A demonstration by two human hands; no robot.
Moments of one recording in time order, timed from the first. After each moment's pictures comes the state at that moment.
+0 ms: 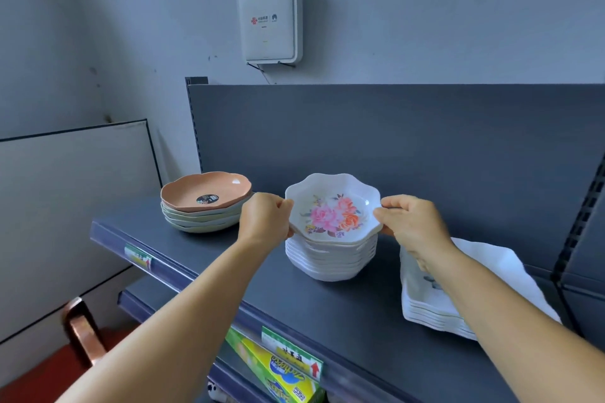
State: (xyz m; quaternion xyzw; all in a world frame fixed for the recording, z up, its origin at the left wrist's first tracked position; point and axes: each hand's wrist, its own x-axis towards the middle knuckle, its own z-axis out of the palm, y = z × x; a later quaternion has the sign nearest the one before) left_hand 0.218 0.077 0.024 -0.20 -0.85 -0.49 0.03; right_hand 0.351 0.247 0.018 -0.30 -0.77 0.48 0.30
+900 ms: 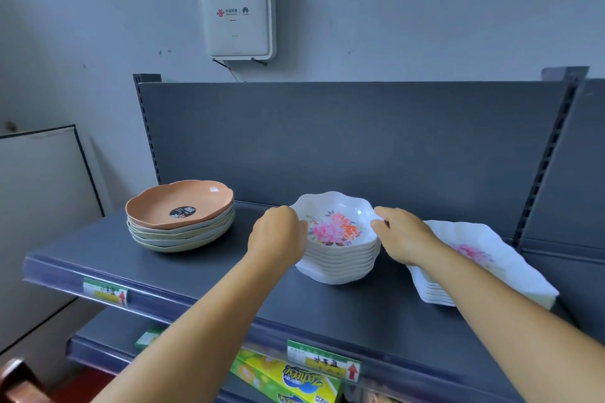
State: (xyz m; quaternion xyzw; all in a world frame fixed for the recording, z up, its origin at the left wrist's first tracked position) left_hand 0.204 0.069 0.018 -0.35 -0.91 -0.22 0.03; right_hand 0.338 0.210 0.009 -0.39 -0.89 0.19 0.17
